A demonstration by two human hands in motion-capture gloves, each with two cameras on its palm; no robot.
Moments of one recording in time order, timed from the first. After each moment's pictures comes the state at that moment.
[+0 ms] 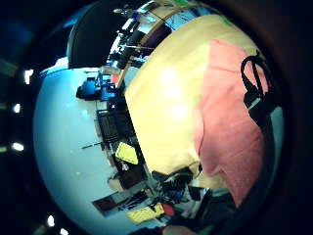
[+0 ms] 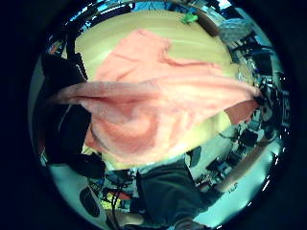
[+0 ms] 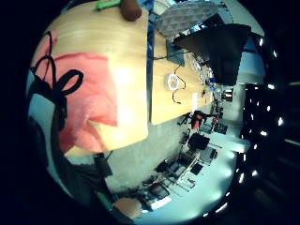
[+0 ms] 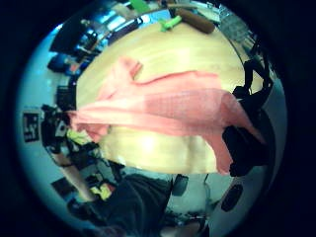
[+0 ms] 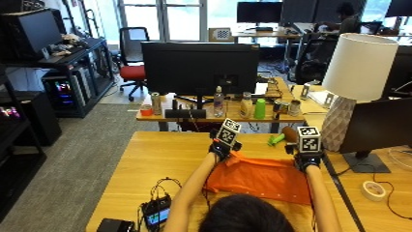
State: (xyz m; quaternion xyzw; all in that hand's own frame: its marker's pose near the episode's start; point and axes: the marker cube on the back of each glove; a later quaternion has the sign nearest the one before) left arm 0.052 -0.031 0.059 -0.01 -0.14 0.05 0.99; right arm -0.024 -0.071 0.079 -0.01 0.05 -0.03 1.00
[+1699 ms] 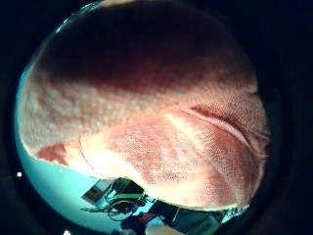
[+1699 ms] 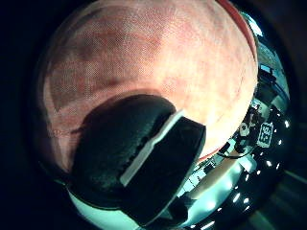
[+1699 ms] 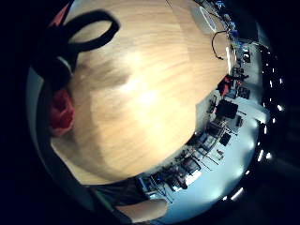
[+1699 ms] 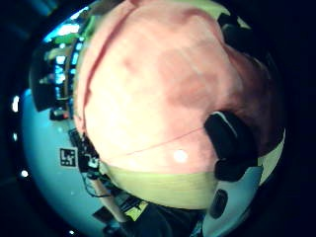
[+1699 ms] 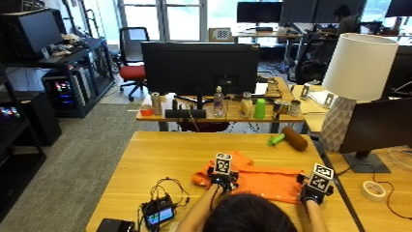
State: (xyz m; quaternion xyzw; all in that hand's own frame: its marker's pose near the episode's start) left arm 0.087 -0.001 0.243 -0.23 -0.04 0.00 0.97; right arm 0.079 -0.051 0.281 -0.09 -0.02 0.17 0.98
